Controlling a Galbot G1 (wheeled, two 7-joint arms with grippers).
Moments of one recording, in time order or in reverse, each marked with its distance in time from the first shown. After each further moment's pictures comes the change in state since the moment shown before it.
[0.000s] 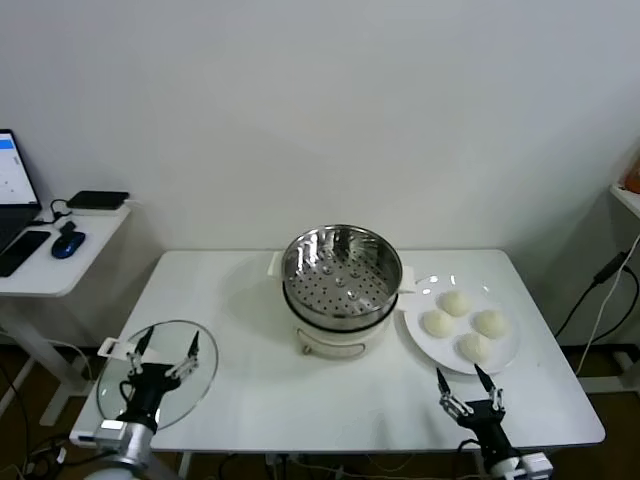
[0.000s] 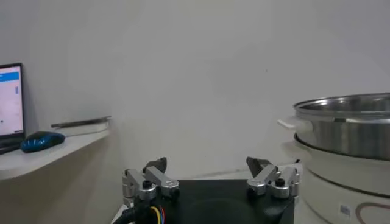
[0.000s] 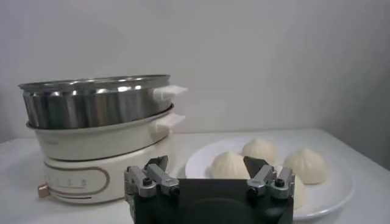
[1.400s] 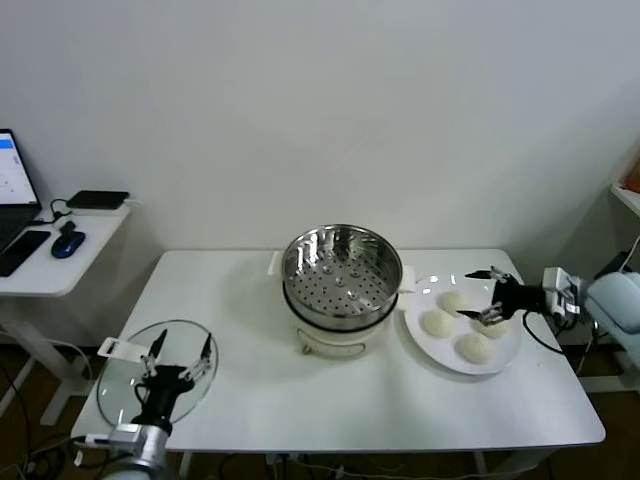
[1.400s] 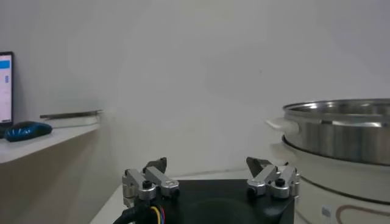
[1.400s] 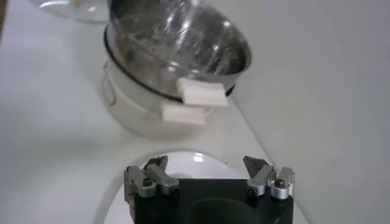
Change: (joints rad) left arm 0.001 -0.005 0.058 0.011 -0.018 -0.011 -0.045; right arm 1.348 -0.764 -0.987 -0.554 -0.087 -0.134 -0.841
